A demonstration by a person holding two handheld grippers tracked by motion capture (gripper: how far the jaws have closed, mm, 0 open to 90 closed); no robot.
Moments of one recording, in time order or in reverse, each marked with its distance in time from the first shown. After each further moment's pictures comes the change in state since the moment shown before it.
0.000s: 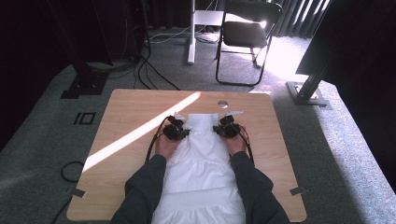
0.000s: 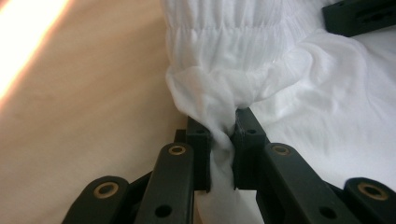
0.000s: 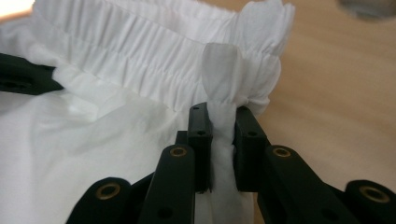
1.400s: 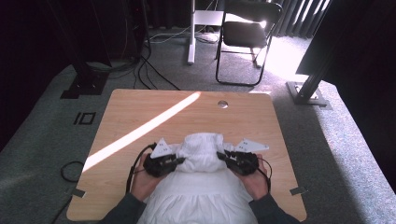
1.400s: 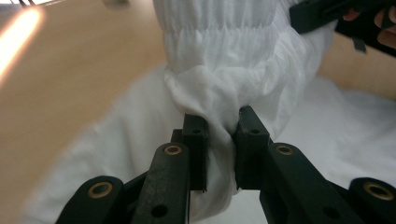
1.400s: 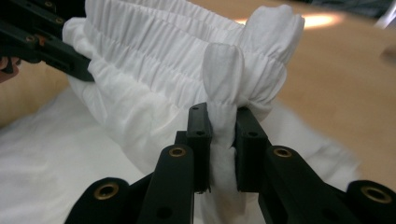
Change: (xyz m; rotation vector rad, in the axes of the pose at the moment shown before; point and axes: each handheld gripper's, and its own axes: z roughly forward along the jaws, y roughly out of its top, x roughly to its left) left arm -0.089 -0.095 -0.142 -0.131 -0.204 0.149; right arm 0.079 -0.081 -0.155 -0.187 0.196 -0.162
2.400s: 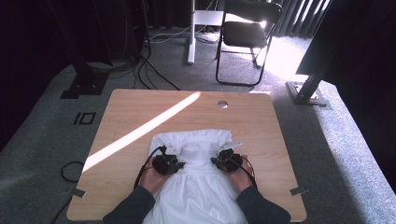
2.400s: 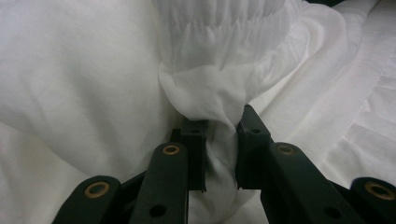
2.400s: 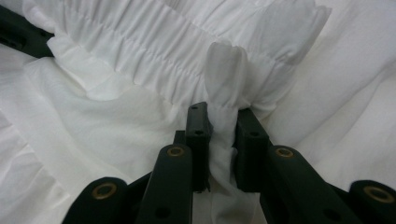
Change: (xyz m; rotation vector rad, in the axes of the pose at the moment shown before) left arm 0.055 -0.010 0.071 0.209 0.066 -0.037; right arm -0.032 -0.022 0.092 0.272 -0.104 0.014
